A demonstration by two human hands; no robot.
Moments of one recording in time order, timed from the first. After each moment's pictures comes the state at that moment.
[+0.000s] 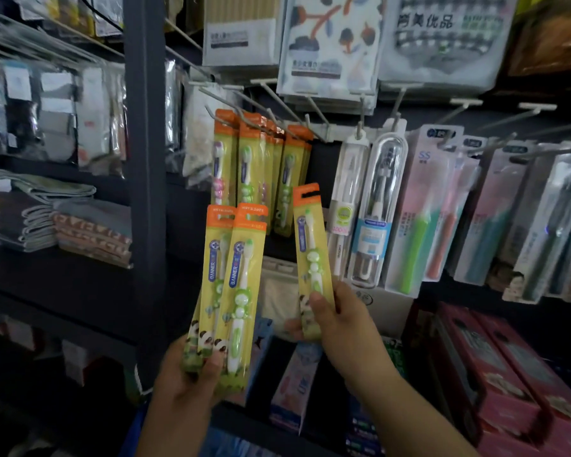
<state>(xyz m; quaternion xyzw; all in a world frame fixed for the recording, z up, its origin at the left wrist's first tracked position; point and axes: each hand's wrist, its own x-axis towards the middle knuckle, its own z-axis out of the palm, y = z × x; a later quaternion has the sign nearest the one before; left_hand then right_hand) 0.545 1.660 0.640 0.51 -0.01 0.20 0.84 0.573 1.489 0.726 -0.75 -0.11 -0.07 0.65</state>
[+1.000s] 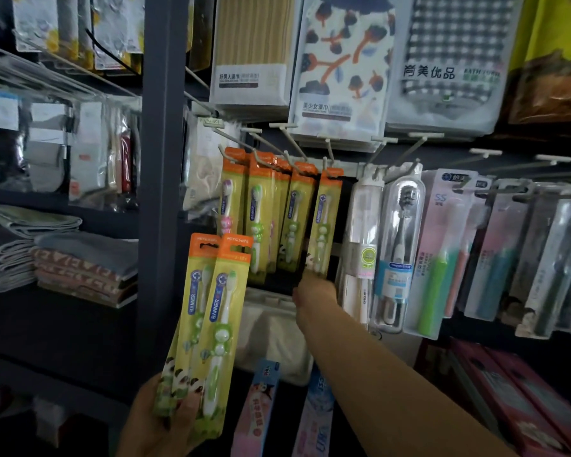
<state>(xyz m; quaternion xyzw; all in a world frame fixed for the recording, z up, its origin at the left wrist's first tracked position) 0.583 1.714 0.647 0.65 -0.01 0.34 0.69 0.714 1.560 0.770 -0.68 0.17 -0.12 0.70</state>
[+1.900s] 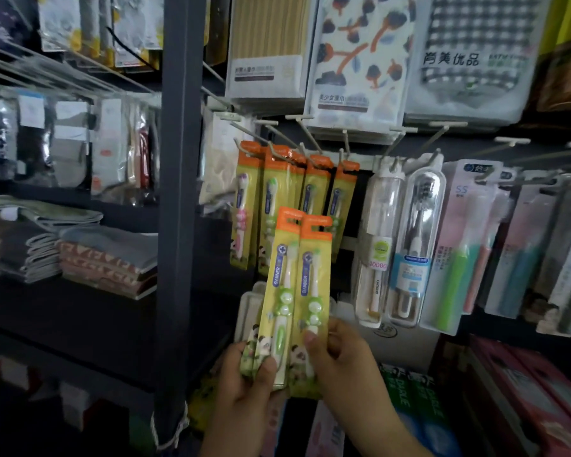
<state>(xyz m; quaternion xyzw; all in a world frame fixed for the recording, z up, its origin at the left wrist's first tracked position) 0.587 1.660 0.665 0.52 -0.03 0.14 0.84 0.591 1.537 0.718 -0.80 -0.08 -0.13 0.58</state>
